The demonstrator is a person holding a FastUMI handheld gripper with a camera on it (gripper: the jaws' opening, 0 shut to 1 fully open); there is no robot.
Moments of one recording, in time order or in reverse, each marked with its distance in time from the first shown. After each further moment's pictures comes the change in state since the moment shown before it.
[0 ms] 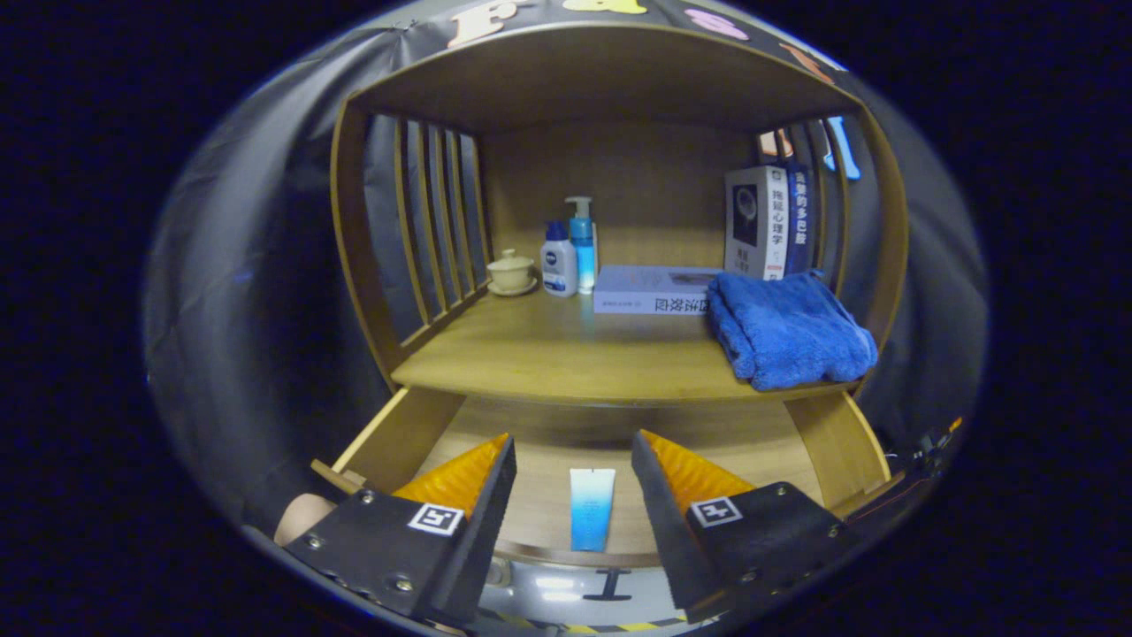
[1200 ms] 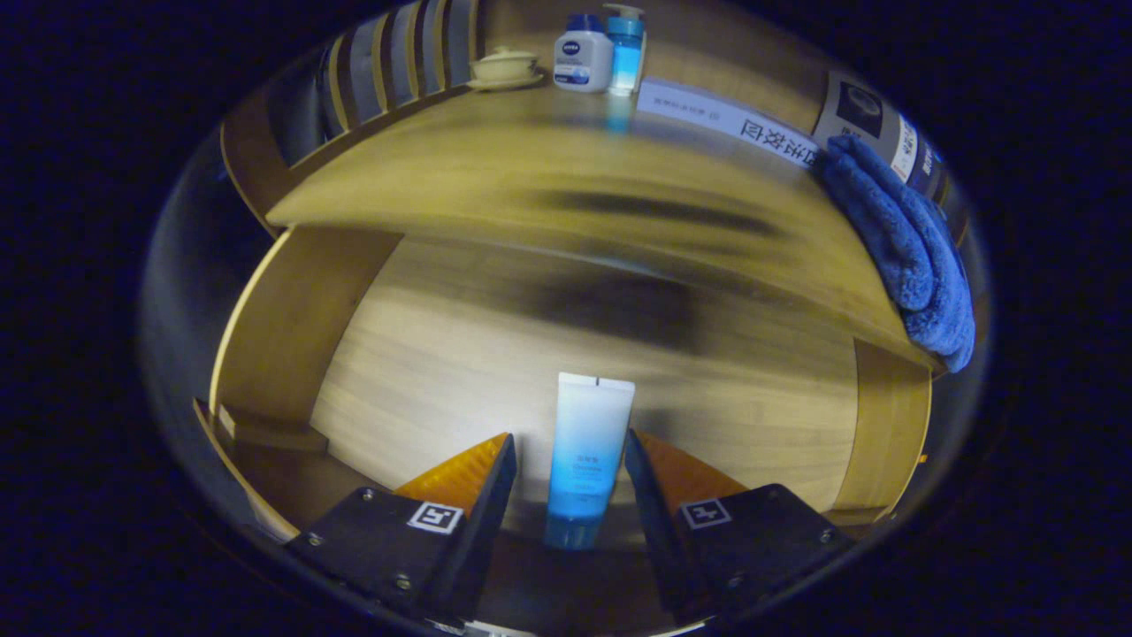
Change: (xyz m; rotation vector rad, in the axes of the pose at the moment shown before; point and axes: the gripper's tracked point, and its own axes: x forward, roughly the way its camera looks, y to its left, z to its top) arm 0.080 -0.004 -0.118 -0.154 0.624 -0.033
